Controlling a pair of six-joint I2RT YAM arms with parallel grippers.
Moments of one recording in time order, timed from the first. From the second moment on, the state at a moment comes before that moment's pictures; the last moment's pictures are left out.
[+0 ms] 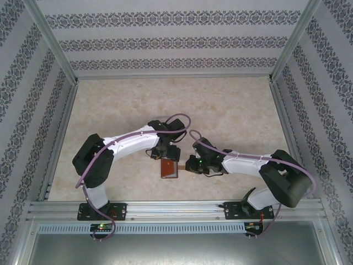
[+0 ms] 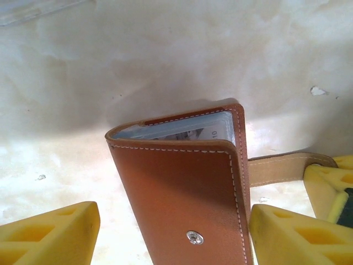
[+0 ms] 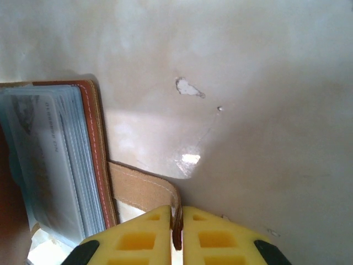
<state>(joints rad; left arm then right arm) -0.81 1.79 1.31 -0.98 0.03 -0.69 0.75 1.45 0.55 -0.14 -0.30 0.94</state>
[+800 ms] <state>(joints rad) -0.76 1.60 1.11 -0.97 0.03 -0.69 0.75 1.44 0.60 -0.23 -0.29 0.94</state>
